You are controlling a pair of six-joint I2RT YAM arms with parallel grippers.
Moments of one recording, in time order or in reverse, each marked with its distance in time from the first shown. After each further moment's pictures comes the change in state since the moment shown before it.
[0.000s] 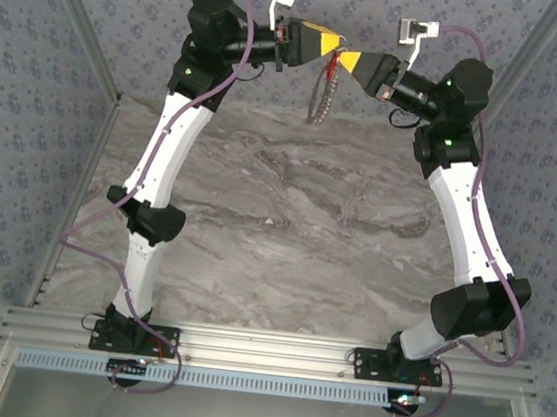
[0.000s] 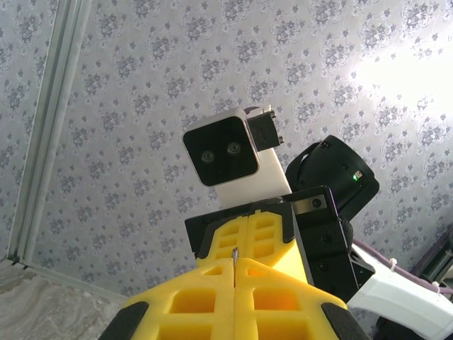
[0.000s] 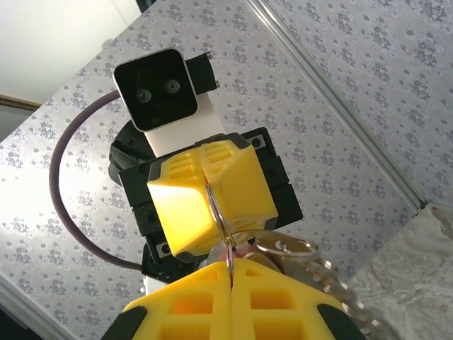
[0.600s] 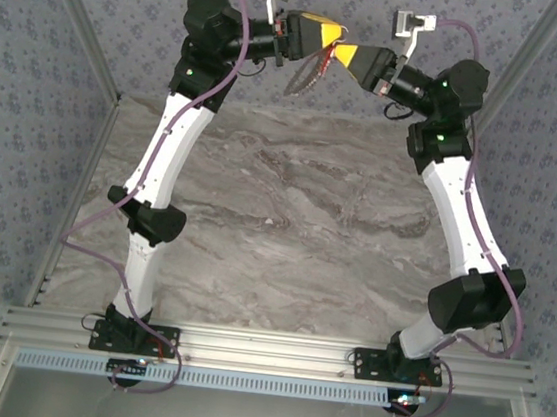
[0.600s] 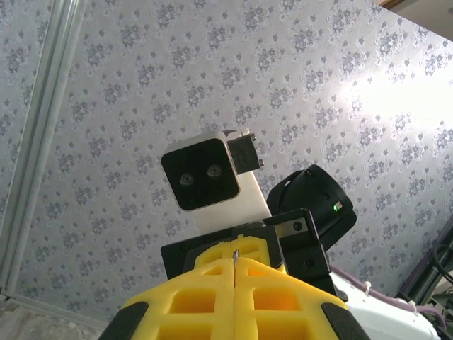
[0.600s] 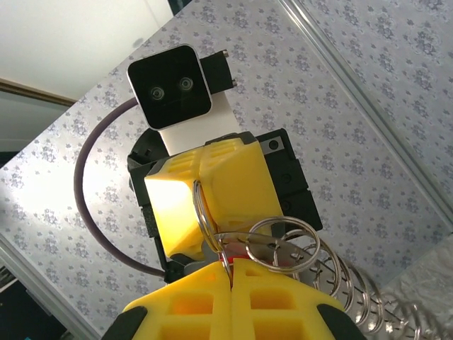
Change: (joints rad) left arm -0.012 0.000 0.000 0.120 -0.021 -0.089; right arm 0.029 0.055 0.032 0.165 -0.016 0.111
